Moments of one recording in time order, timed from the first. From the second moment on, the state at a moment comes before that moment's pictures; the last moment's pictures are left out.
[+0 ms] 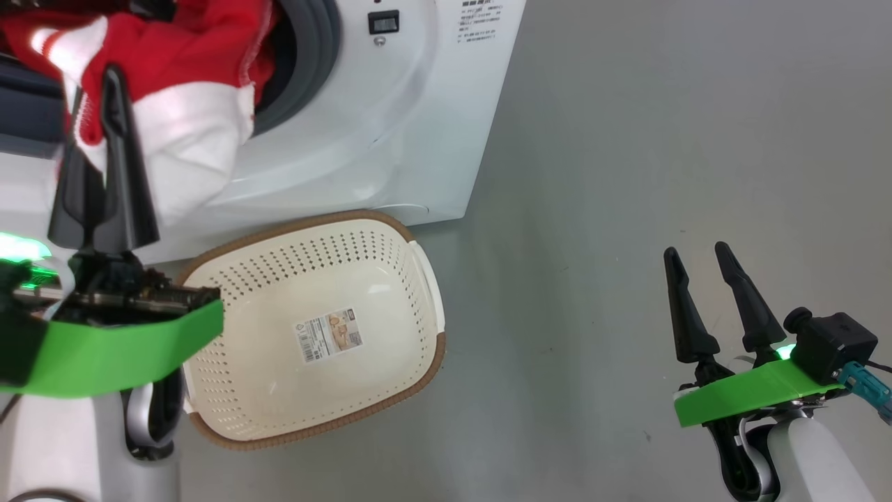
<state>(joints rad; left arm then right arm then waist) -0.49 0.04 0.08 -0.10 -0.17 -0.13 -0.26 -0.19 -0.05 0.02 0.22 0.40 0.12 -0.26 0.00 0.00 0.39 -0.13</state>
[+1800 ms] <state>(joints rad) -0.75 0.09 0.10 0.83 -0.10 -0.13 -0.26 -0.34 -0.05 0.08 0.19 0.43 0.12 -0.26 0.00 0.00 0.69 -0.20</state>
